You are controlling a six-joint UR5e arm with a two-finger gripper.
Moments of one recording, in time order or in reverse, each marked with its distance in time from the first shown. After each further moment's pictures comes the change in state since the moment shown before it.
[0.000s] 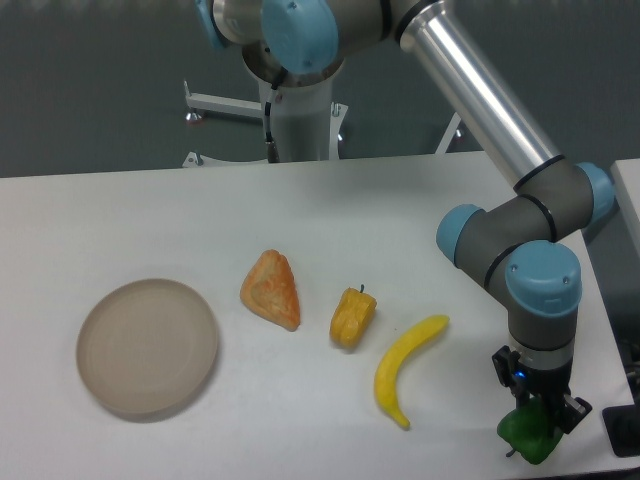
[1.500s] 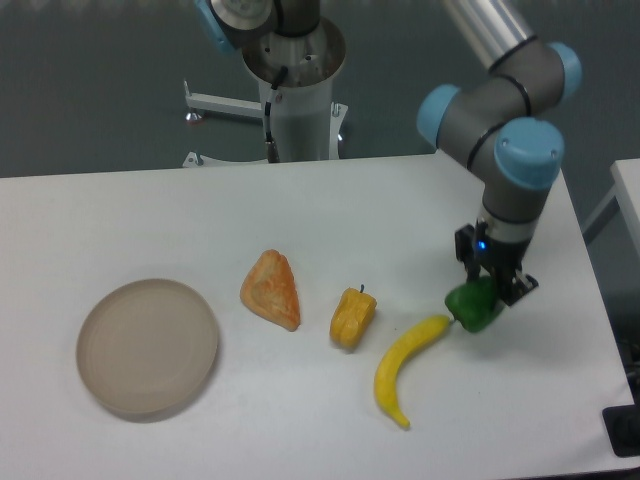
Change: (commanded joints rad) arm 0.153 0.514 -0.762 -0.029 -0.130 0.199
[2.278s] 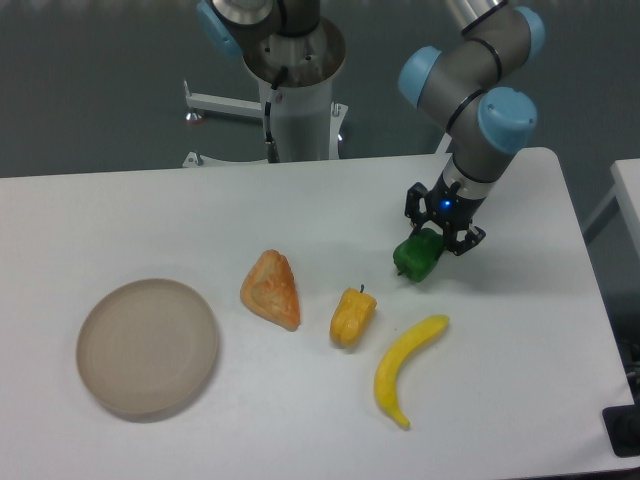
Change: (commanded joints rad) arm 0.038 0.075 -0.186 -0.066 -0.150 -0.202
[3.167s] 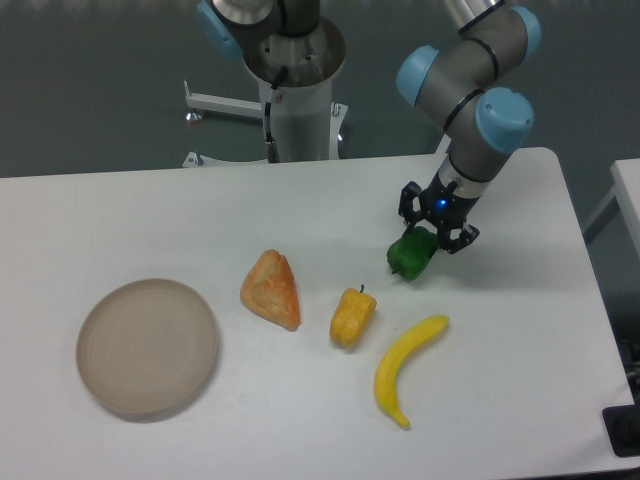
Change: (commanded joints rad) arm -0.011 0.000 -0.003 0.002 0.000 0.002
